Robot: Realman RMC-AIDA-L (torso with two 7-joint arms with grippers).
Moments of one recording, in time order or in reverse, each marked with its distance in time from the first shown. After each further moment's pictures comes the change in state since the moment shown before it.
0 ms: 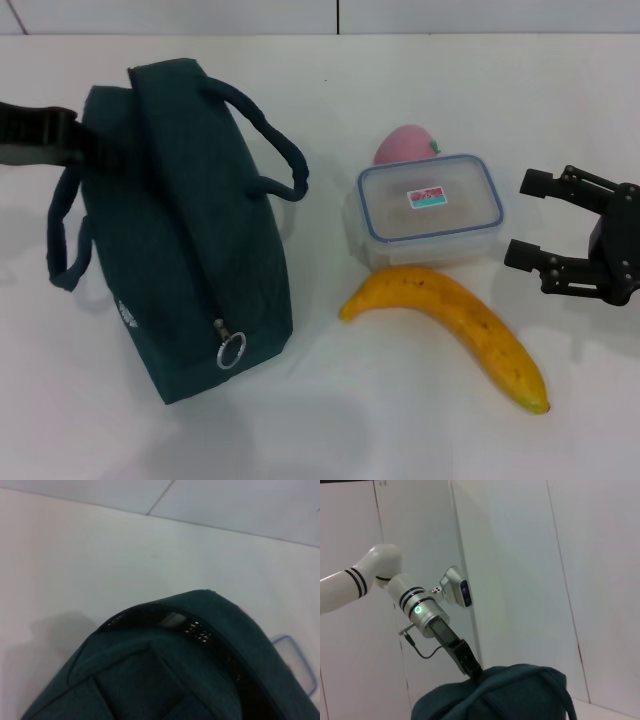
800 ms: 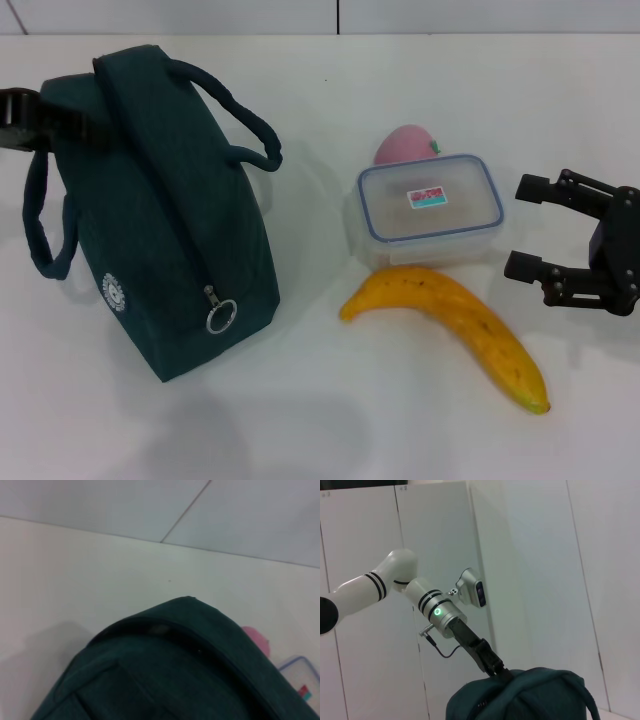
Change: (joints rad) left arm 0.012 0.024 -0.048 0.010 0.003 -0.018 0.027; right arm 0.008 -0.003 -0.001 -0.002 -0.012 -0.047 -0.010
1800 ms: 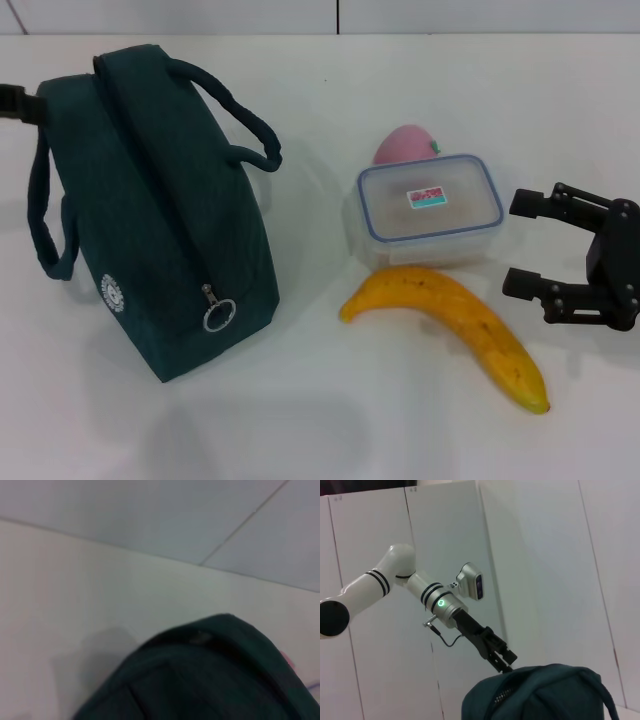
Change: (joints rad) left arm 0.072 0.065 -0.015 0.092 -0.056 0.019 -0.120; right arm -0.002 -0.002 -0.023 0.002 -0.003 -0.022 0.012
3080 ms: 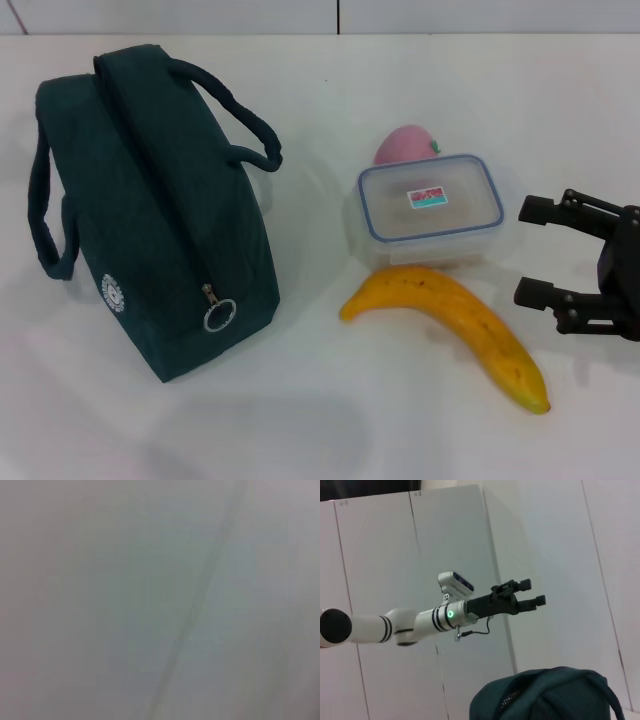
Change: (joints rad) left arm 0.065 -0.025 -0.187 -0.531 -0.719 -0.249 0.886; right arm -0.014 -0.008 0.000 0.000 0.003 -0.030 -0.004
